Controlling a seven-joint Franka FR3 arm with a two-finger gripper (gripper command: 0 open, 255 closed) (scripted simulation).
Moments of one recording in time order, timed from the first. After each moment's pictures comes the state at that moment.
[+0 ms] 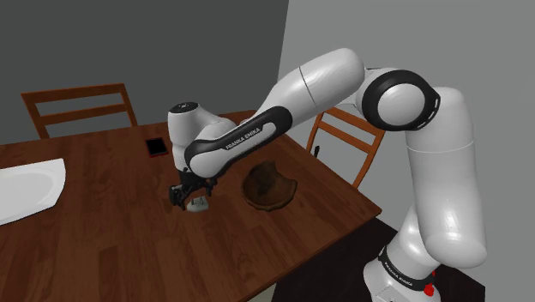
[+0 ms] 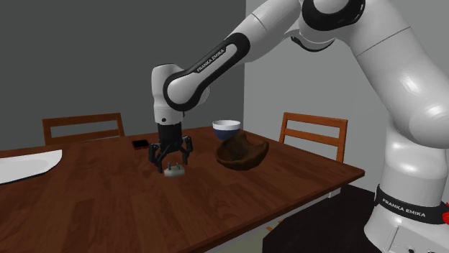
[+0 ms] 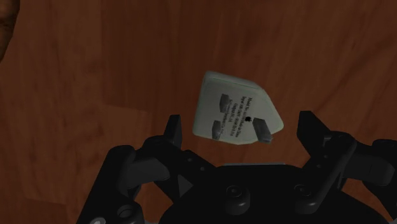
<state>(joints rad) 0.25 0.54 0.31 -1.73 -0.22 2.22 0.69</state>
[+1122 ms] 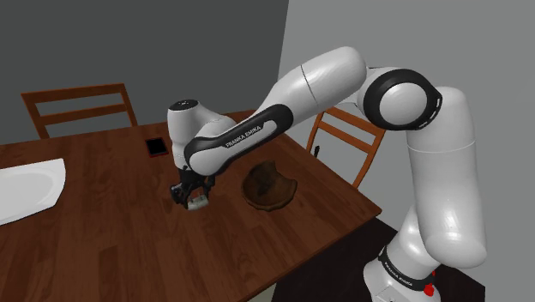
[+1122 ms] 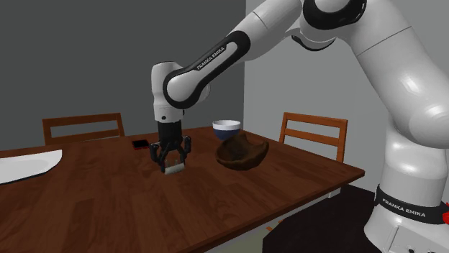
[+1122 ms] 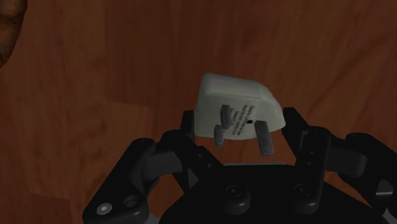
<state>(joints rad) 0.25 0.53 0.32 -1.73 -0.22 2.21 0.69</state>
